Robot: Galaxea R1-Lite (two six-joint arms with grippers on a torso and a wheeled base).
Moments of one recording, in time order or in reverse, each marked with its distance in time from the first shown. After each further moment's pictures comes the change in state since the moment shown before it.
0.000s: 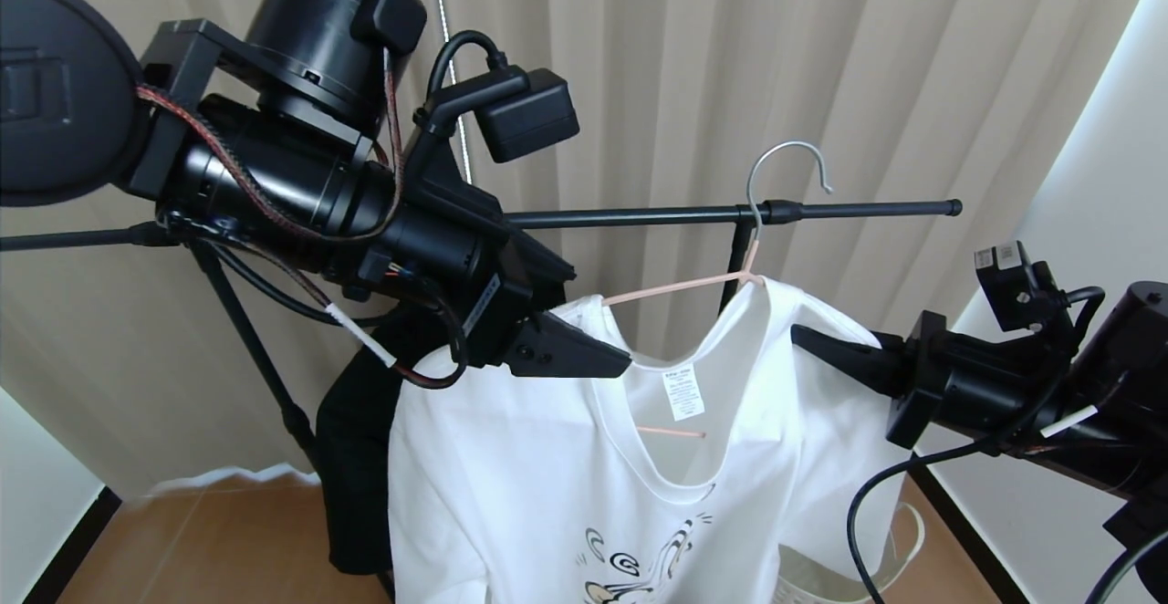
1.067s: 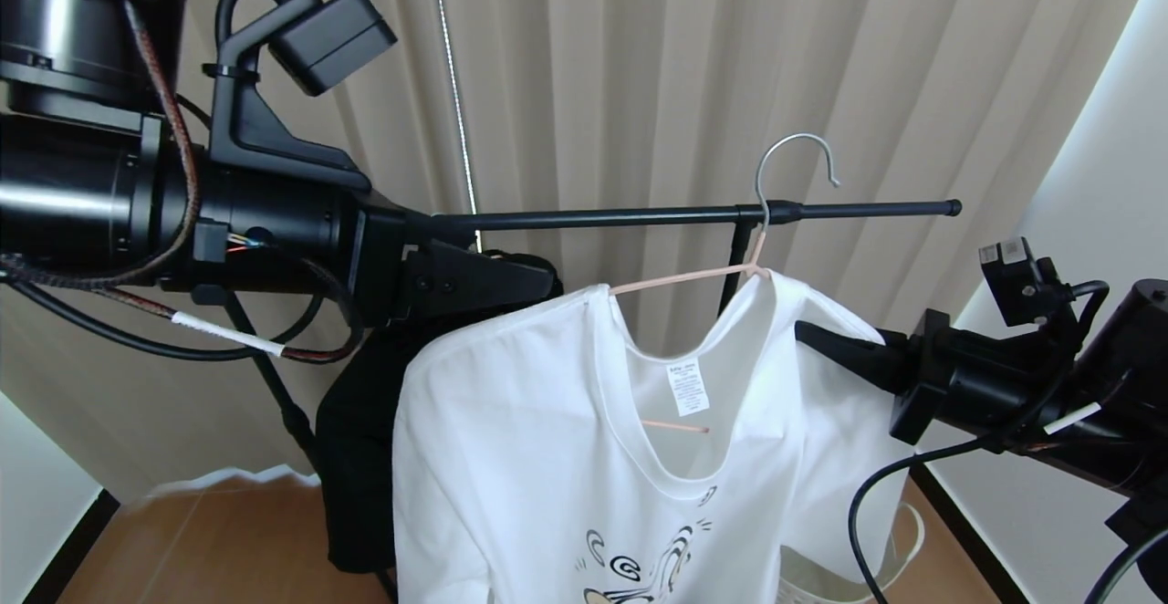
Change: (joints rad) left arm 0.103 -0.235 0.293 -0.295 0.048 -0.333; right arm -0.010 -0.002 -0.002 0.000 0.003 0.017
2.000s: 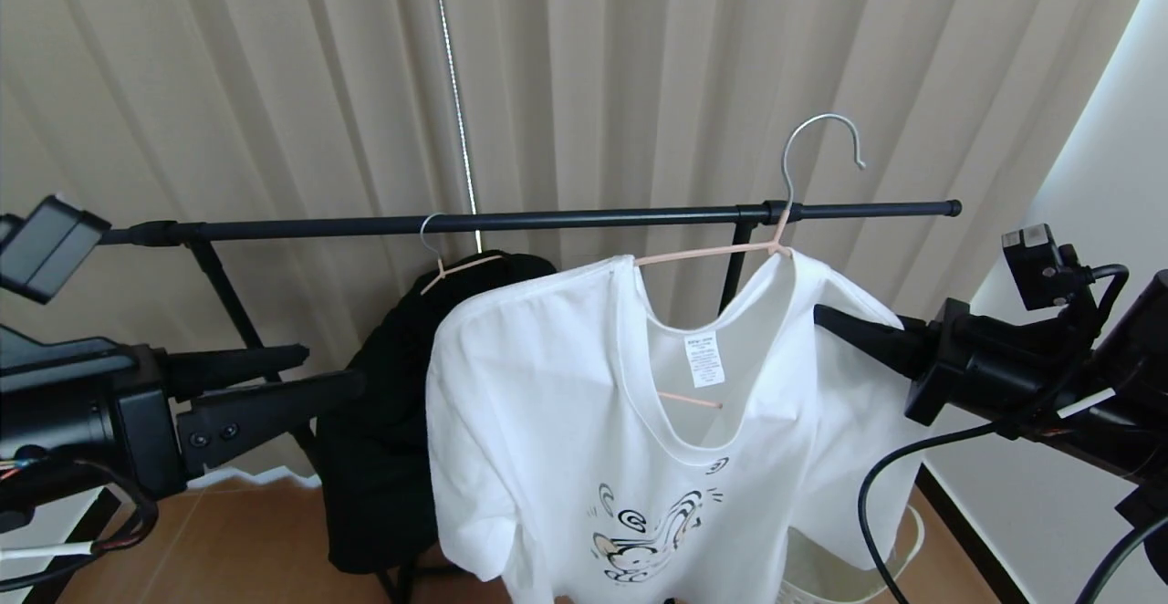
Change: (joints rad) left arm 0.345 -0.348 0.718 -0.509 -0.149 -0.237; right arm -0.054 -0.006 -0.017 0.000 0.003 0.043
